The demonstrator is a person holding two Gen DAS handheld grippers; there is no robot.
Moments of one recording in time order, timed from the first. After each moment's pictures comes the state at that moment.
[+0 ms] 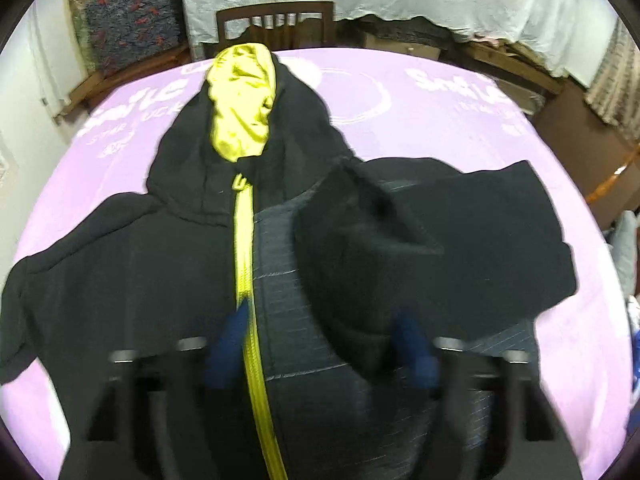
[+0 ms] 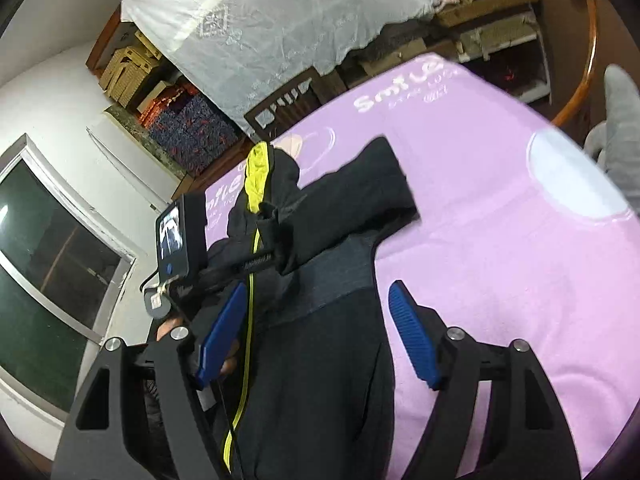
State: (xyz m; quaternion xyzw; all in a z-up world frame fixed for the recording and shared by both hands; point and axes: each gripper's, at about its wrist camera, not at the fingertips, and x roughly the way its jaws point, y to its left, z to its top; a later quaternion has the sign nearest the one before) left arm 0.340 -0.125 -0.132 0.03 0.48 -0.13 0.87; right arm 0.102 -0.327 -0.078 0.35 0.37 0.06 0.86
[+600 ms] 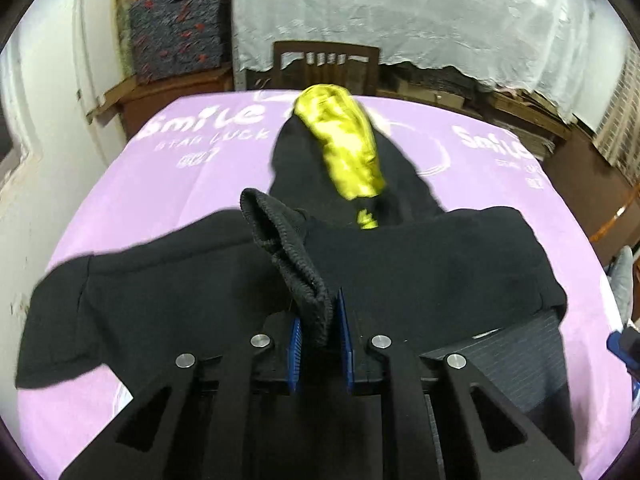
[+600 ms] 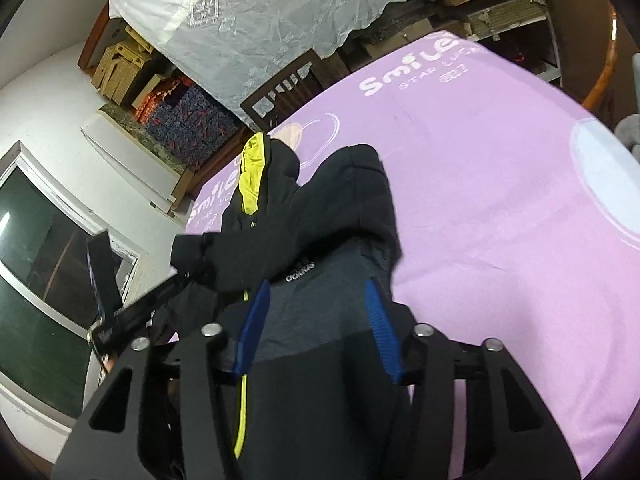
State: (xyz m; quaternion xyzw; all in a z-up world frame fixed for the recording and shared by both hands) left arm 0.329 -0.020 -0.108 0.00 0.42 -0.09 0.90; right arm 0.175 -0.313 -0.103 0.36 0.39 0.08 0.84
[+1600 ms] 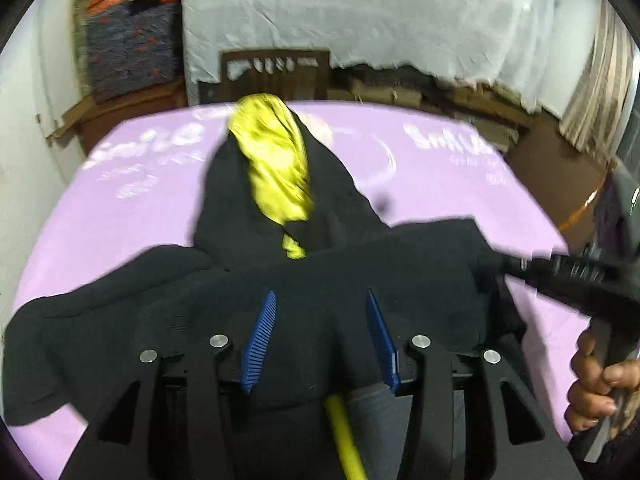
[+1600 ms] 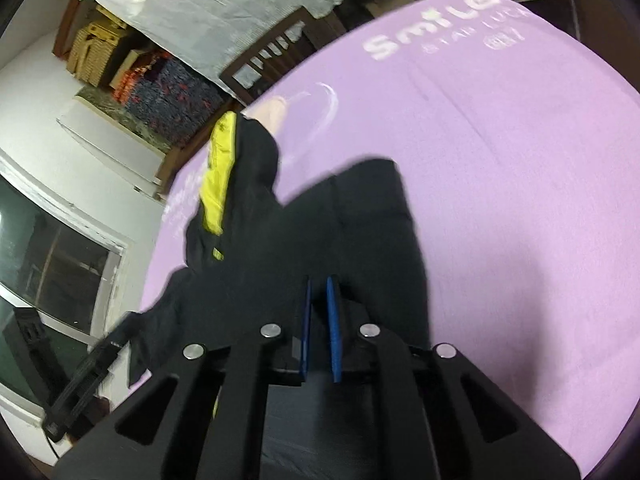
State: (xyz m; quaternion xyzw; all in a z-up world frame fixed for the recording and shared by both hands) left arm 0.350 -0.075 -0.104 0.02 0.42 -0.17 0.89; right arm 0.310 -0.312 -0.155 0.37 0.44 0.11 0.81
